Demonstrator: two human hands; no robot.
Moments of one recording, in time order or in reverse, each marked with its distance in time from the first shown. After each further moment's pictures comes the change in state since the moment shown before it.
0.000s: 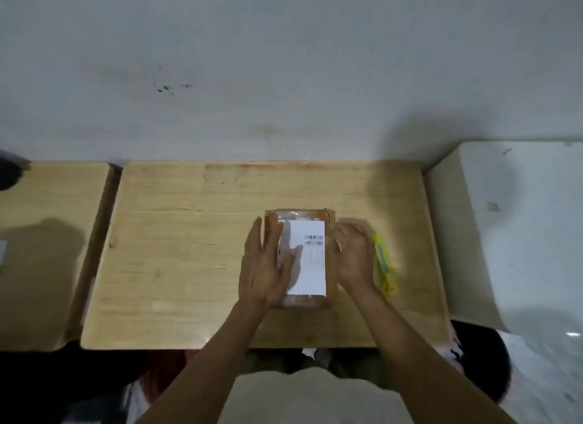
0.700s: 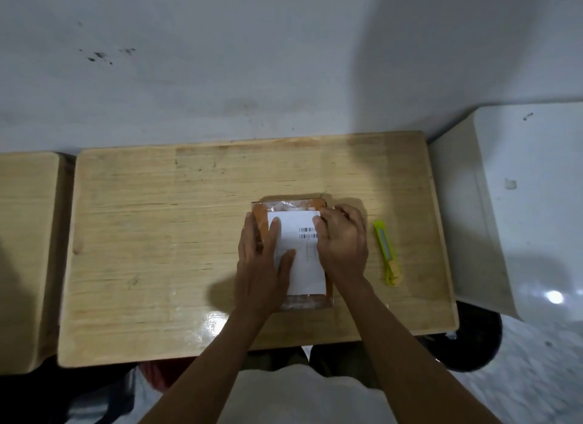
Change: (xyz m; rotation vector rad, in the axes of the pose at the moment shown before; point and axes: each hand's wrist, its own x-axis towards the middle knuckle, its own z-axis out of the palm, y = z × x) left_hand 0.004 -0.028 0.037 0.022 -0.059 0.035; right_hand 0.011 0.003 0.033 -0.087 0.097 0.068
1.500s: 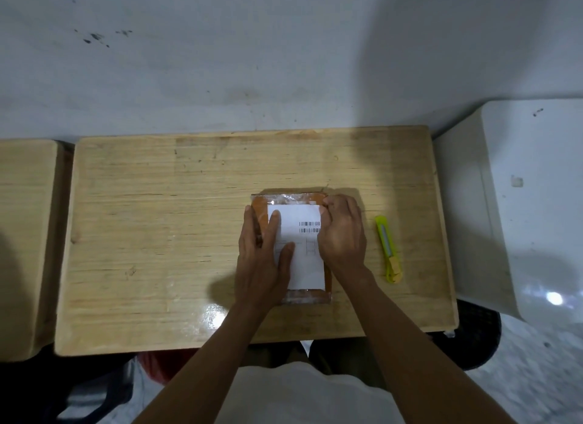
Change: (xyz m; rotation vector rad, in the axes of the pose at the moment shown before) left_hand -0.001 0.004 0.003 -0.030 0.025 -0.047; right_hand 0.009 -0.008 -0.002 -0.027 -0.049 -0.102
